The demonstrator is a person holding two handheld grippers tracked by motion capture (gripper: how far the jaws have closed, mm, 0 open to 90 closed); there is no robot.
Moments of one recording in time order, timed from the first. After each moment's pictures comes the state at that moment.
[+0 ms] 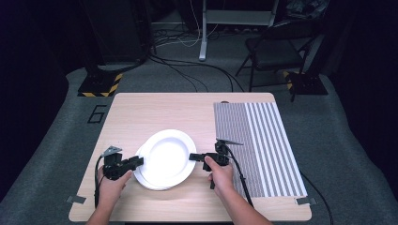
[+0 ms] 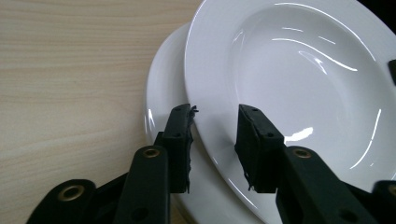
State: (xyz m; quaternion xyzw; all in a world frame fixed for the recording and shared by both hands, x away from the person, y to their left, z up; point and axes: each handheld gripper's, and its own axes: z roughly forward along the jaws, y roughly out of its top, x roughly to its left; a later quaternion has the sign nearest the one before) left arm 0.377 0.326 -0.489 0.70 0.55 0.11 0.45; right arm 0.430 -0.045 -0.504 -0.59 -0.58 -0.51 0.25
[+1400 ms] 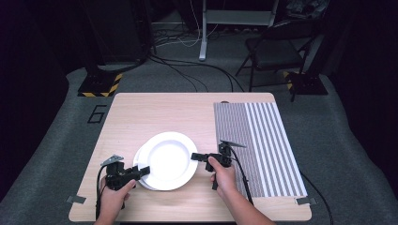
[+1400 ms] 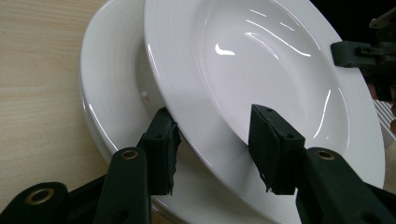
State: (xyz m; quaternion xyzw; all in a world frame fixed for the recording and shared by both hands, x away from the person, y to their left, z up) left arm 0.349 0.314 -0.496 0.68 0.55 0.05 0.48; right arm 0.428 -0.055 -0.511 -0.58 -0.55 -0.53 0.27
